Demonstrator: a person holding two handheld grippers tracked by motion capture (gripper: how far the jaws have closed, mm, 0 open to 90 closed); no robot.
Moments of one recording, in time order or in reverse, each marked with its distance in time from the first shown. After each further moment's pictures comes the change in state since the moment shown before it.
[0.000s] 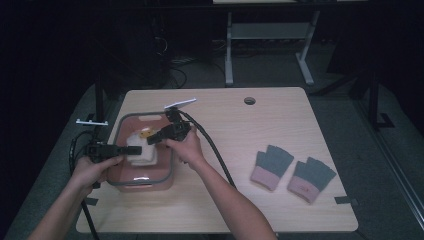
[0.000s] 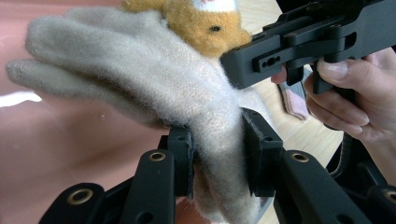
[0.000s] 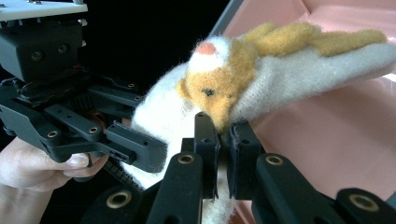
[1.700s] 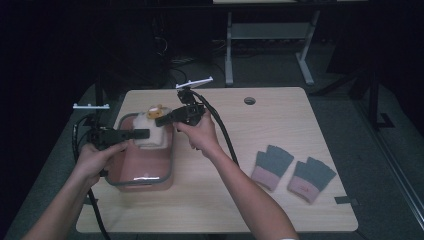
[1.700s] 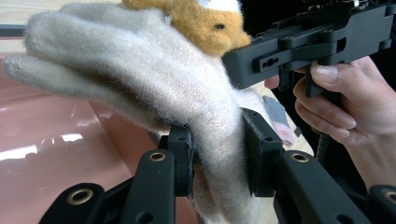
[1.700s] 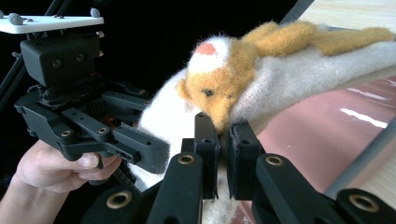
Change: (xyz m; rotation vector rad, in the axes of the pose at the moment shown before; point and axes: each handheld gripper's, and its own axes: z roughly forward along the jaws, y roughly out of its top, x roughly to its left) left arm -0.056 0.032 -0.011 -0.121 -0.073 0.110; right arm 0.040 0.016 -0.074 -0.095 -0.021 -0.100
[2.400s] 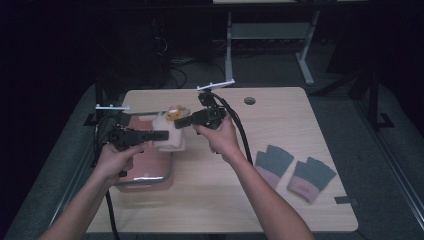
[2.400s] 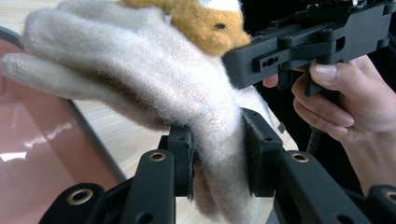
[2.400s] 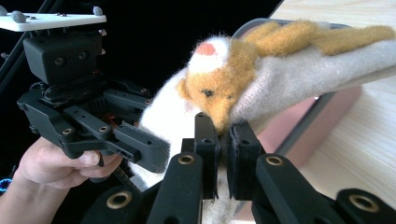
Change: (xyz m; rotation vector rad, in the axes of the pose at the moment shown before) left arm -0.024 -0.001 0.037 0.019 -0.068 0.034; right arm -0.008 -0.021 -0.047 -0.028 -0.053 0.013
